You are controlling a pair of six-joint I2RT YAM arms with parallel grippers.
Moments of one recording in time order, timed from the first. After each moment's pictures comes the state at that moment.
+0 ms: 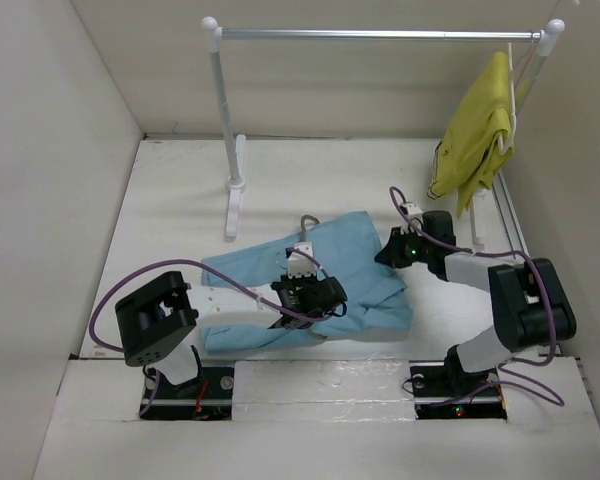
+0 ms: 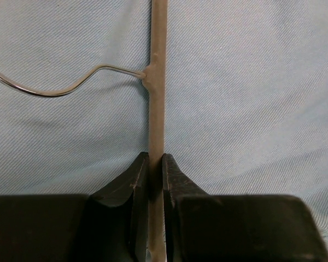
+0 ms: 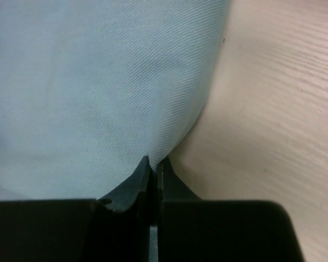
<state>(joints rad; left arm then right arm) -1.20 1.56 0.84 -0.38 -0.77 -1.13 0.17 1.55 0.61 0.20 -0.54 0.14</state>
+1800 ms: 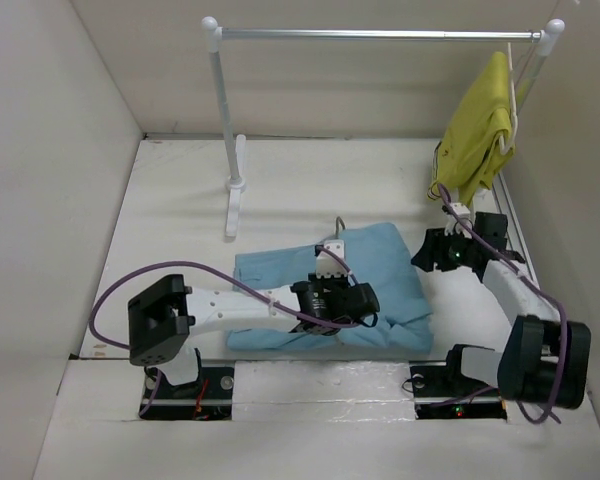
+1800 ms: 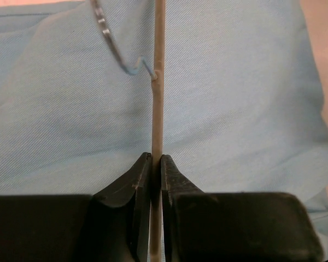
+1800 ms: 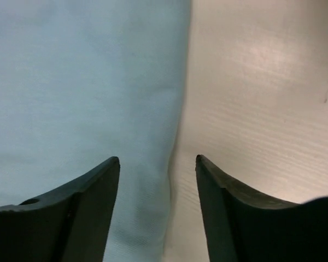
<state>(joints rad) -1.35 1.62 1.14 -0.59 -0.81 -1.19 -0.17 1.25 0.63 -0.31 -0.61 -0.13</state>
